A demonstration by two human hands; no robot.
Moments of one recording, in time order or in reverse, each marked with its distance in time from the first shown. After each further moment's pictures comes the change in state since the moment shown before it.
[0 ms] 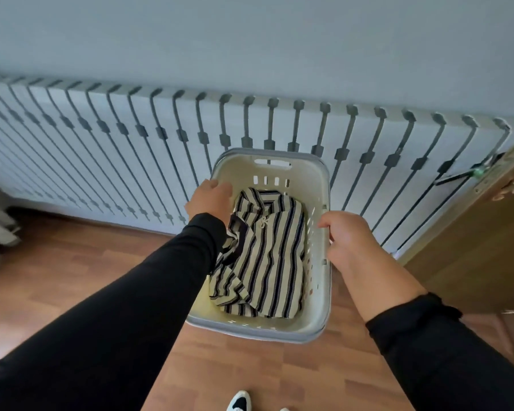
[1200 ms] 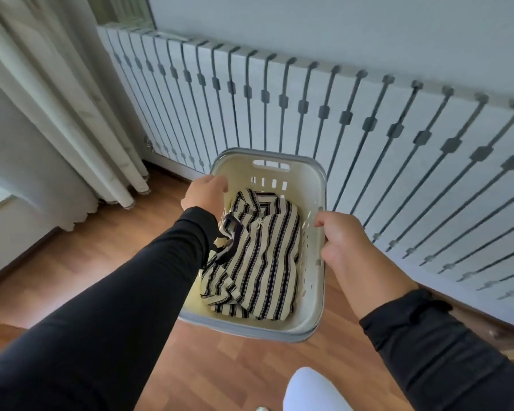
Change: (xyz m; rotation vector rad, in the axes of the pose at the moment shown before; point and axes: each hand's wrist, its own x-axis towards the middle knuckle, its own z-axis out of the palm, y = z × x) left_hand 0.135 -0.260 -0.424 0.130 0.159 -0.091; right_hand -0.151 0.141 0.457 -0.194 -0.211 0.079
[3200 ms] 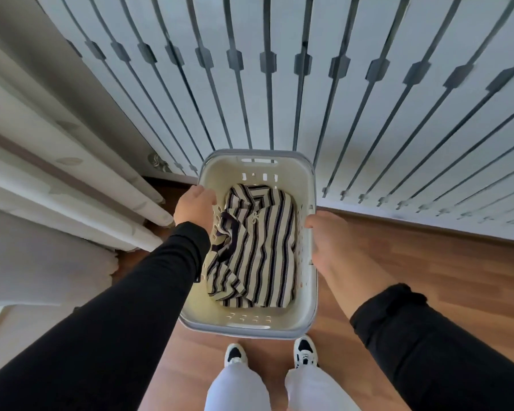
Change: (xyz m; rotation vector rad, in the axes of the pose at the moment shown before) left_hand 0.566 -0.242 -0.169 0.159 -0.175 -0.015; right_hand 0.206 -0.046 0.580 0.221 0.173 0.155
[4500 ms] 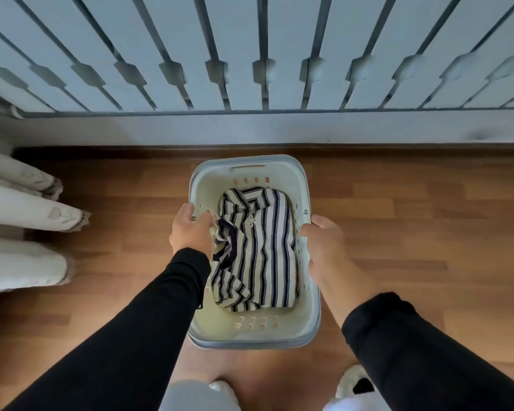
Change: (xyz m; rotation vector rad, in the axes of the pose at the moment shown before) left_hand 0.235 -0.327 0.382 -0.273 -0.199 -0.229; right_hand 0.462 0.291 0.103 0.027 0.106 0.063
